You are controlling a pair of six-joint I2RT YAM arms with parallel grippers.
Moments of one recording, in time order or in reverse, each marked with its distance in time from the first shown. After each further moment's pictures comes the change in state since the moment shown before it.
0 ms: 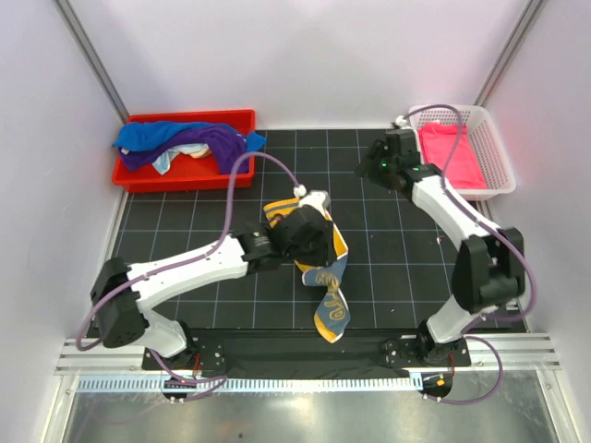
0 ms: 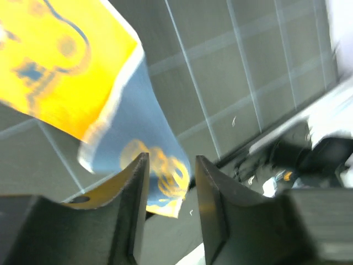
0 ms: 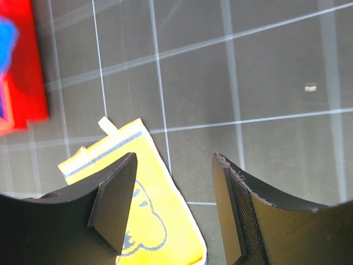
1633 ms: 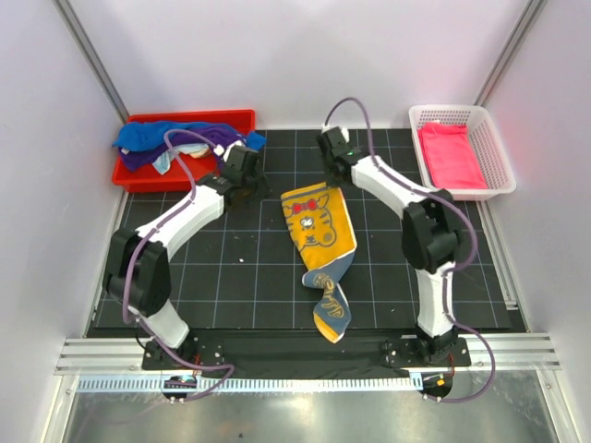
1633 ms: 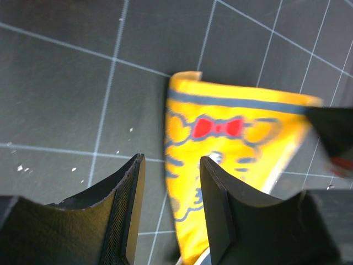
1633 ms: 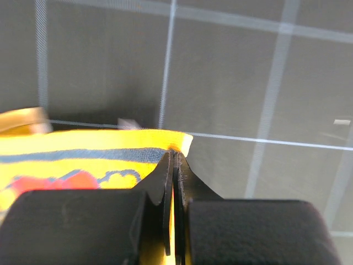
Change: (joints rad) left arm 0.626 0.154 0.046 0.072 0.017 -0.065; right arm 0.274 0.509 0.470 -0.303 0.289 -0.286
